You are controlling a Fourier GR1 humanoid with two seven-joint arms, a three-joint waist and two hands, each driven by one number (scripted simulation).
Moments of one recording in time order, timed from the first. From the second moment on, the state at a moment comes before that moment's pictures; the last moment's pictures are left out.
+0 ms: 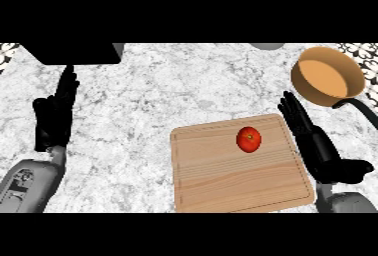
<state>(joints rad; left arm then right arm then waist) -0.29 0.39 -0.15 -1.46 0.04 0.40 0.18 -0.09 -0.32 0.20 -1.57 -0.21 -0.04 -0.13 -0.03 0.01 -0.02</state>
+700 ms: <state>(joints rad) -0.05 0.47 -0.10 -1.46 0.09 0.26 0.12 -0.09 -0.59 0.09 -1.41 0.08 -0.14 -0.30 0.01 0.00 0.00</state>
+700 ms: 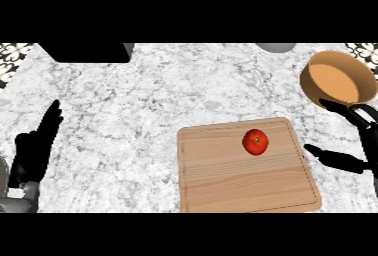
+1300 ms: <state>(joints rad) 0.03 0.47 -0.06 -1.51 0.09 0.19 0.10 -0.18 -0.68 0.16 -1.56 0.18 0.08 -0.05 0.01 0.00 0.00</state>
